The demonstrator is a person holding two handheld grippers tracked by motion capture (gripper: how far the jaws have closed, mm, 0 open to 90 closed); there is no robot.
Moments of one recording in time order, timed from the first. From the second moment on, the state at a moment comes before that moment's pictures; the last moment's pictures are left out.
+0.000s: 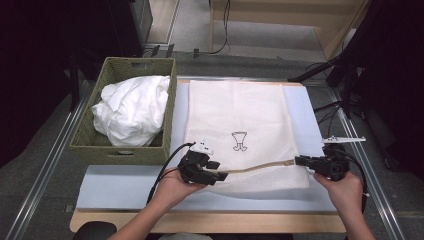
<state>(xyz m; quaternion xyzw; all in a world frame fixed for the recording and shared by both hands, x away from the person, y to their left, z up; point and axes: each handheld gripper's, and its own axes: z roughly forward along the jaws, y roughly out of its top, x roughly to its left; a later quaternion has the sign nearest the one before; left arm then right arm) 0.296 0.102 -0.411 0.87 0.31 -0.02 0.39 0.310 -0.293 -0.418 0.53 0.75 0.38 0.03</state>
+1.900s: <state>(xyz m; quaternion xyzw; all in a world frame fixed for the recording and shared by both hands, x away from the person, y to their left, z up) 0.337 -0.037 -0.392 0.88 0.25 -0.09 0.38 0.314 -0.291 -0.419 0.53 0.76 0.38 0.03</state>
